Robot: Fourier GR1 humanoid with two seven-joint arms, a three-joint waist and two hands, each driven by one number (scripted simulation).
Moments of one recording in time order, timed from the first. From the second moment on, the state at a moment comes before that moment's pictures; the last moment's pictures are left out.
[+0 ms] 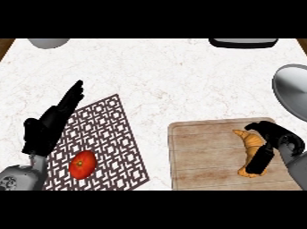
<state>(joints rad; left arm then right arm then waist) -0.14 0.32 -0.16 -1.60 0.05 0.01 0.18 -0.32 -0.69 0.52 -1.47 -0.03 0.34 1.06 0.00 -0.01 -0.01</state>
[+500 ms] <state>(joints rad) -0.11 0.31 -0.13 -1.62 0.05 -0.02 0.18 -0.31 -0.67 0.50 -1.46 0.00 0.37 1.03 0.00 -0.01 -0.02</state>
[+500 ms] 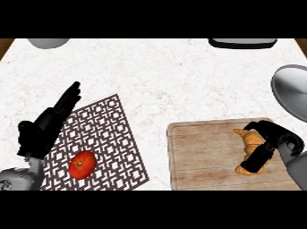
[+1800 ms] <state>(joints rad) -0.09 0.31 -0.08 -1.64 0.04 -0.03 0.22 0.18 -0.91 0.15 -2.22 0.45 -0.18 0.34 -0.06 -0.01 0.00</state>
